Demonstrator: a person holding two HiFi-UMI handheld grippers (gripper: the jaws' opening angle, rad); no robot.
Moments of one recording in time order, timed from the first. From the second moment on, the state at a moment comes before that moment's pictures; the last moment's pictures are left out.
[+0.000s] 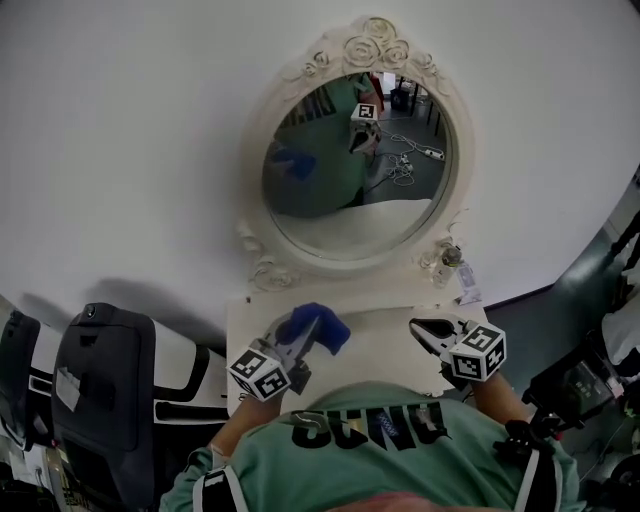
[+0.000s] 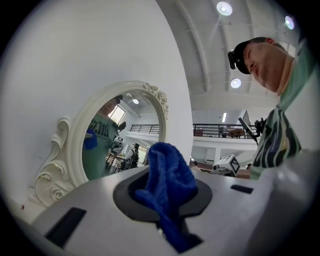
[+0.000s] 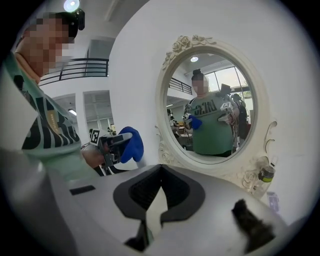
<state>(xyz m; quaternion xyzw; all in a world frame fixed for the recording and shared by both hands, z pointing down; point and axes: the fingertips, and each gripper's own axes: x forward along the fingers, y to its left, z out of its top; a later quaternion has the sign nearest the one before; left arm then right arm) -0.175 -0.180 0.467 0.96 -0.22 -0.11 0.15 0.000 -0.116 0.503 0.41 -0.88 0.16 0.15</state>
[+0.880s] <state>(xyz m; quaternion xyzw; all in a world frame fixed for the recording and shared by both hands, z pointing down) -0.123 -0.331 0.169 0.71 -0.58 0.01 -0.40 0.108 -0.178 0.506 0.35 -0.92 0.12 0.12</state>
